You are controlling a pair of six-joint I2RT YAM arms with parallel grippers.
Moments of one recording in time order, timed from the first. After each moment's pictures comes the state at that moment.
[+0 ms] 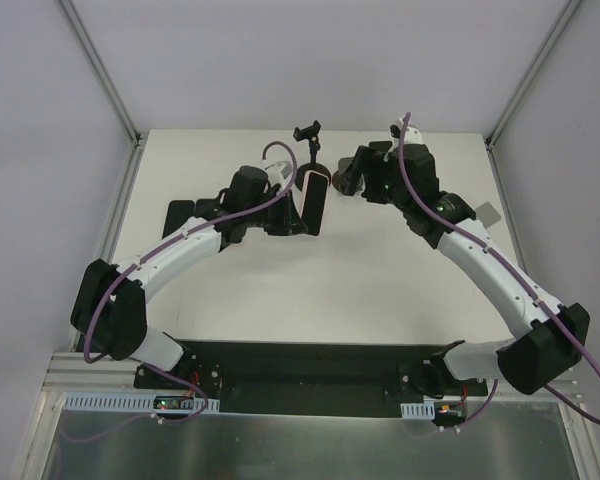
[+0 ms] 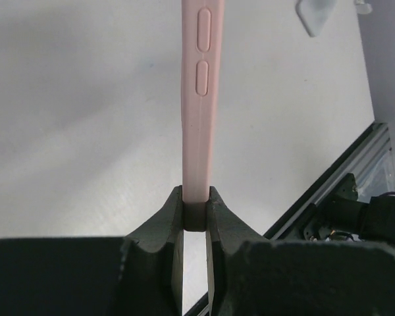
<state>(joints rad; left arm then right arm) -0.58 1.48 1.10 -0.22 0.38 -0.55 0.54 1.35 1.29 -0.39 0.09 0.54</state>
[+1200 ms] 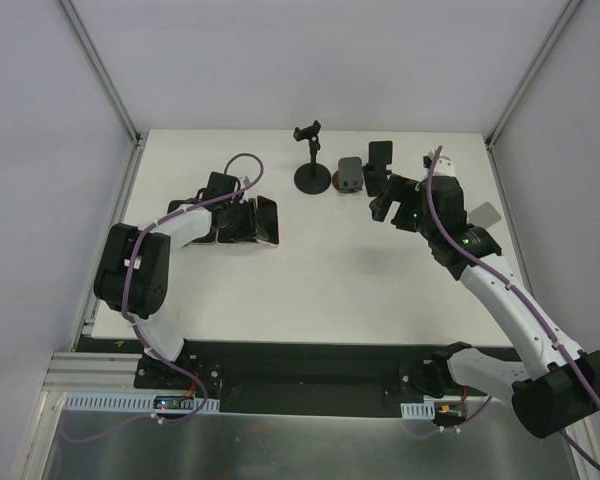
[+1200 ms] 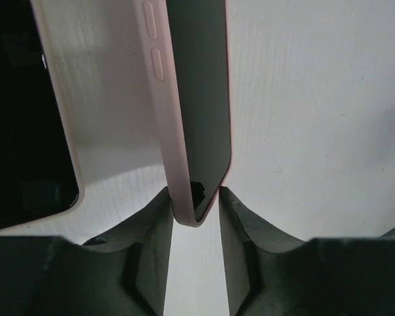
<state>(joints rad) -0.27 1.71 1.03 -0.29 0.40 -0.50 0.42 1.09 1.00 -0.41 0.13 0.51</state>
